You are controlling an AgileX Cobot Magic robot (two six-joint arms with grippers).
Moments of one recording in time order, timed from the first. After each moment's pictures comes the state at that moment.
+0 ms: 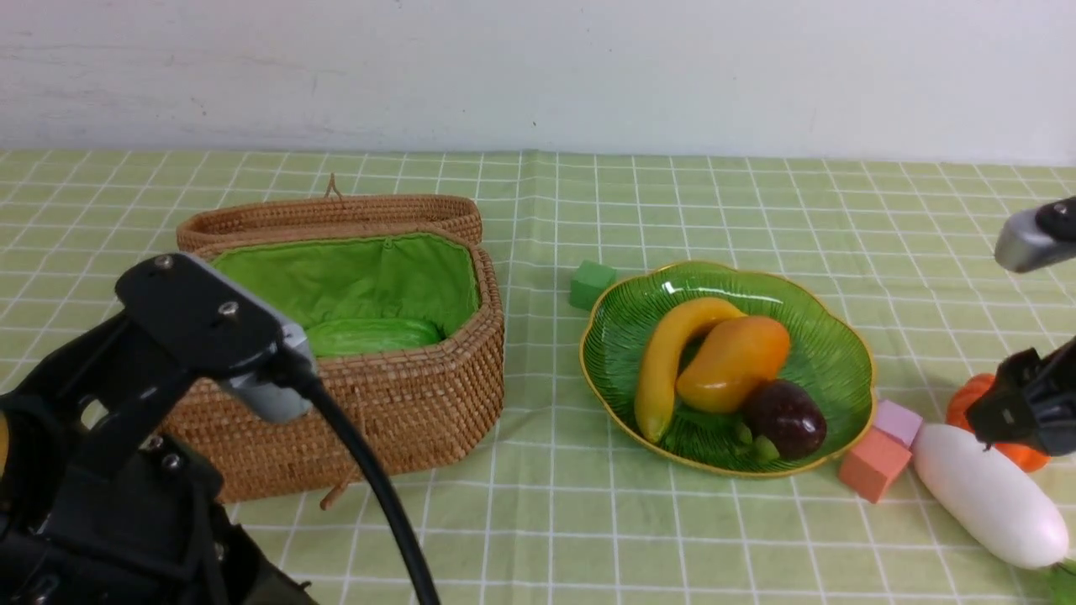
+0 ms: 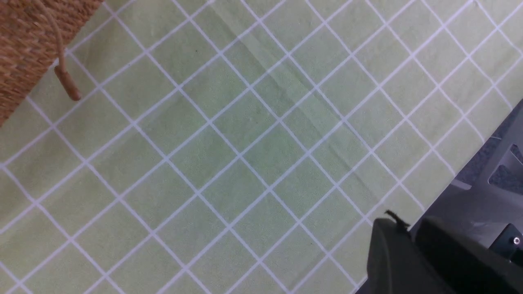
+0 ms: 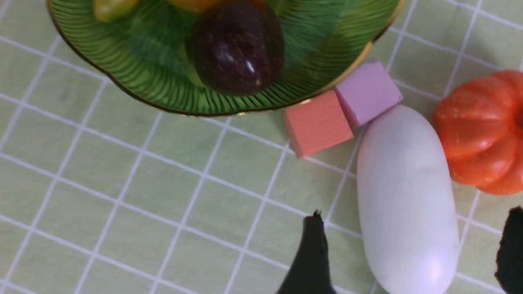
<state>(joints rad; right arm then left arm) -0.02 1.31 -0.95 0.23 0.78 -0.50 -0.66 0.97 -0.97 -0.22 1.10 0.05</state>
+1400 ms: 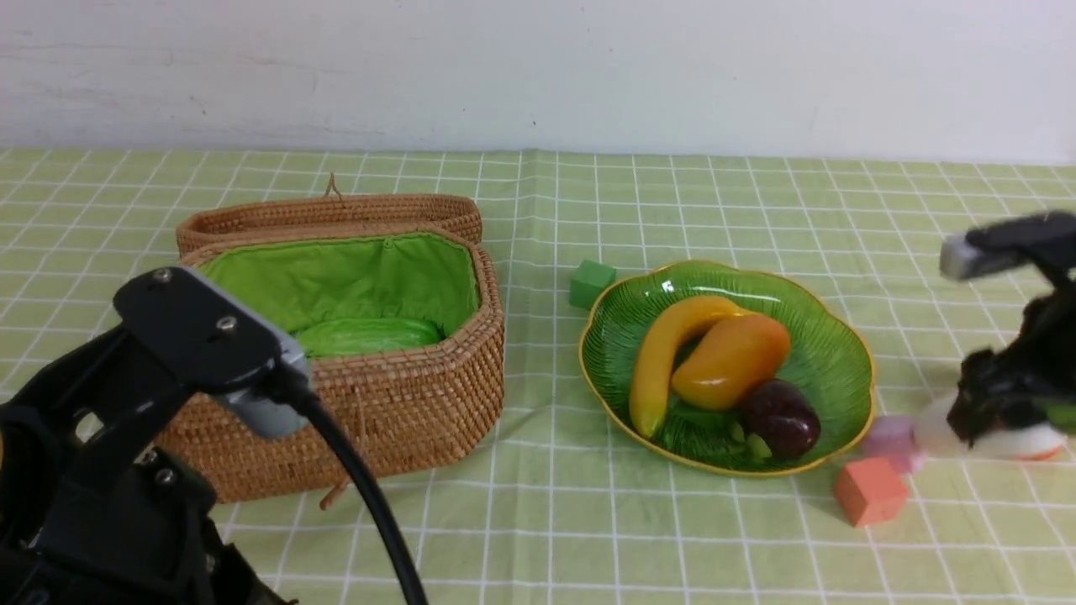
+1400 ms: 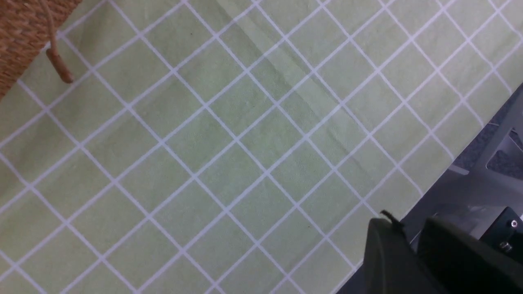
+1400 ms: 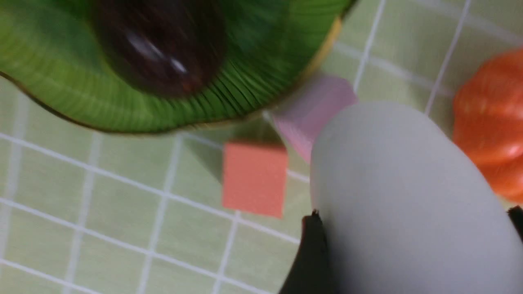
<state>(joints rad) -0.03 1.52 -1.21 0.20 0.93 -0.44 -0.66 0.97 -0.97 -0.22 1.14 0.05</state>
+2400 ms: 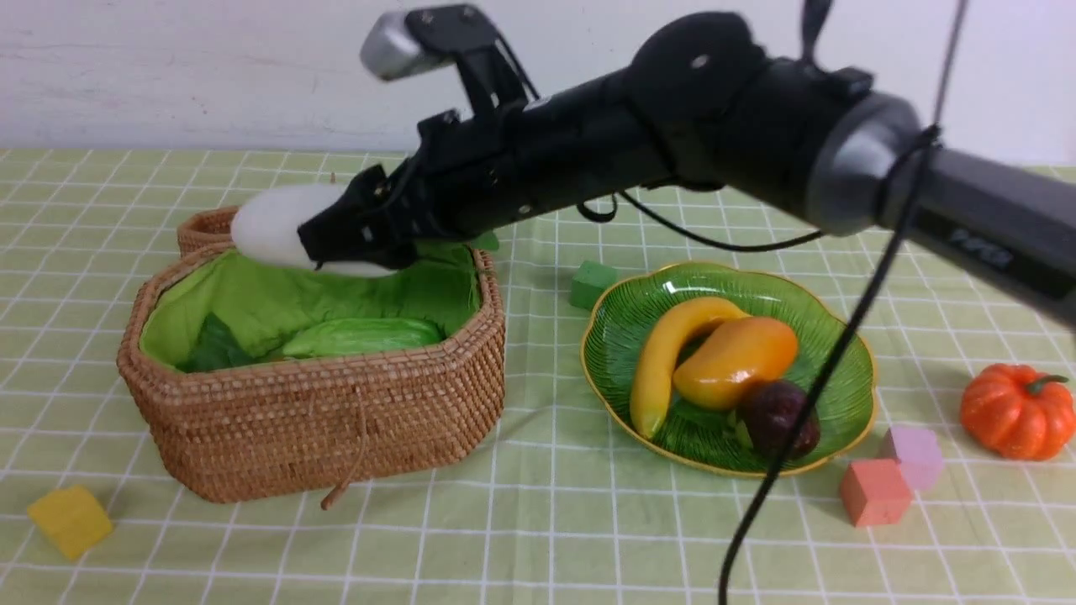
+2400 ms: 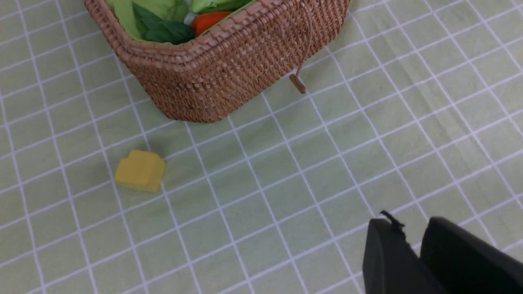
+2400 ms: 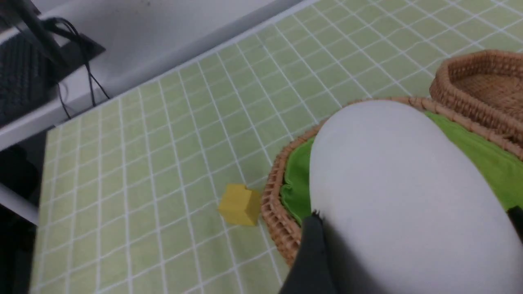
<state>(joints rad) 0.60 2.09 -1.92 1.02 0.72 -0.92 -0.66 0.60 -0.97 0.18 1.24 -0.23</state>
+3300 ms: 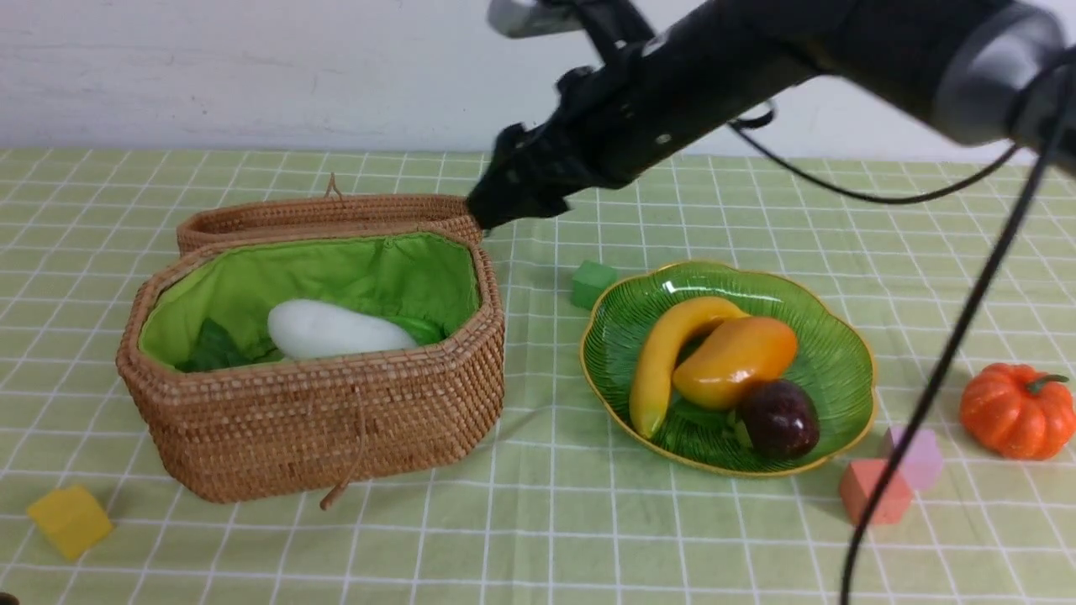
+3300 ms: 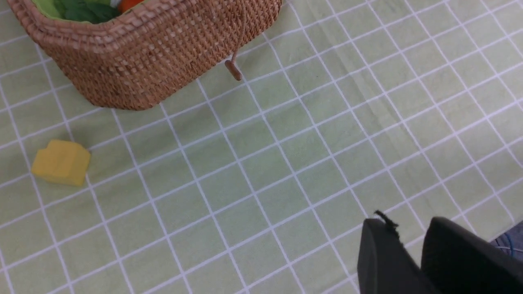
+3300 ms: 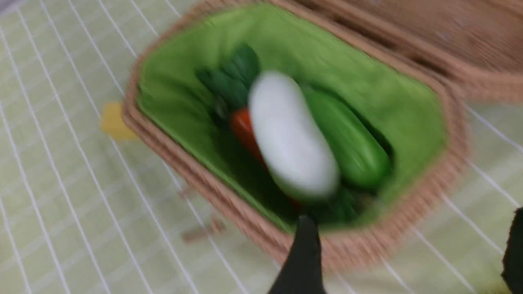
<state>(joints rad) 0.43 1.97 -2.00 0.55 1.04 -0.50 -0.66 0.60 -0.97 0.05 1.24 -0.23</state>
